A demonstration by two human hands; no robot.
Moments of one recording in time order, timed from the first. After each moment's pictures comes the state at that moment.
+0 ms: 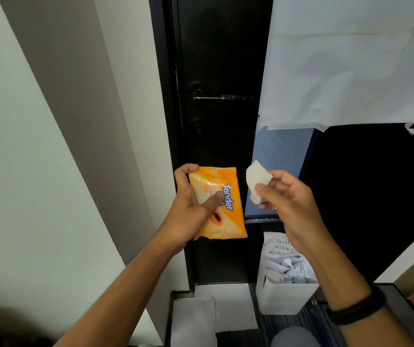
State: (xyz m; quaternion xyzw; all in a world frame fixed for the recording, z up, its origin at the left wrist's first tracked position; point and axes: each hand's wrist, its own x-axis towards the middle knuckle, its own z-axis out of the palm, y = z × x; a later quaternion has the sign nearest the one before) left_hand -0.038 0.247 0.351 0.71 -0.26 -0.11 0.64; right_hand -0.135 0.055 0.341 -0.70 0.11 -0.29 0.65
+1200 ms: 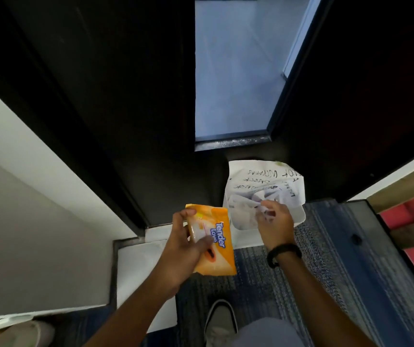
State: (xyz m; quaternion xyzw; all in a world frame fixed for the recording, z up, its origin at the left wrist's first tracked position) left_hand -0.035 0.109 -0.014 0.71 -0.05 -0.39 0.59; right_hand -0.121 -0.127 -0.113 -0.76 0.44 -0.21 0.42
